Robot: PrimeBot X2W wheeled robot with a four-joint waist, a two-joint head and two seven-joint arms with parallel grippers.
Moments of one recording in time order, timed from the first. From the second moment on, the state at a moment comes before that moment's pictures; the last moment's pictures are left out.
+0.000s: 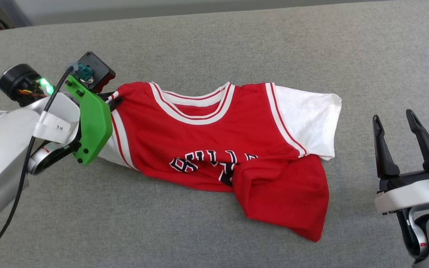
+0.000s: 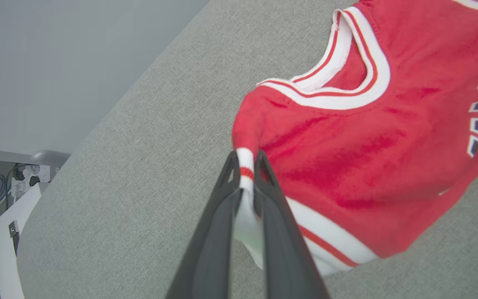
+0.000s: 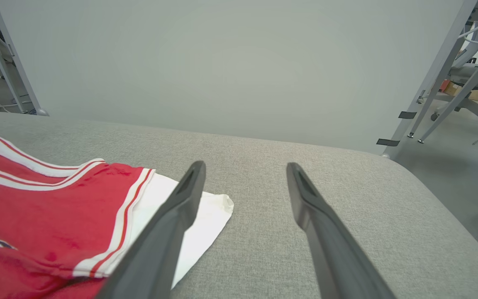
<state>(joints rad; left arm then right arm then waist) -1.09 0.87 -1.23 0.18 -0.91 -0.09 0.35 -0.15 -0.20 -0.01 0.00 0.13 0.13 -0.22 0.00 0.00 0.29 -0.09</state>
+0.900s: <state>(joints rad) -1.26 0.63 -1.24 0.65 -0.86 -0.12 0.33 -0.27 -0.15 0.04 0.01 0.13 0.13 -0.25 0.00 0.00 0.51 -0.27</state>
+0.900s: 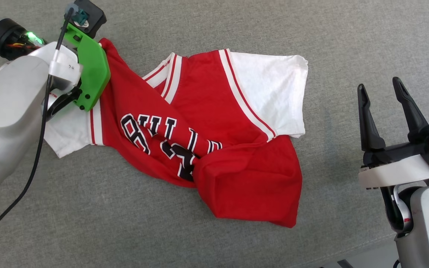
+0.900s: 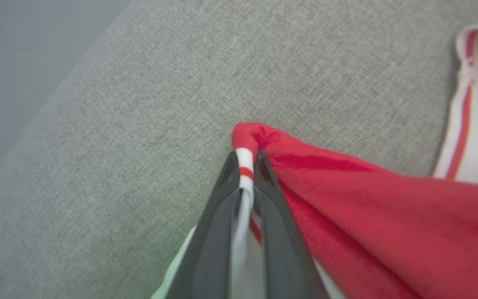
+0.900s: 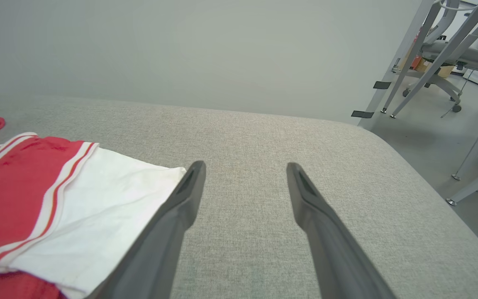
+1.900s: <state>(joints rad) -1.34 0.78 -1.24 0.48 -1.17 -0.13 0.52 -0.23 -0.16 0.01 0.01 0.12 0.13 -0.26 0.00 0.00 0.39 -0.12</state>
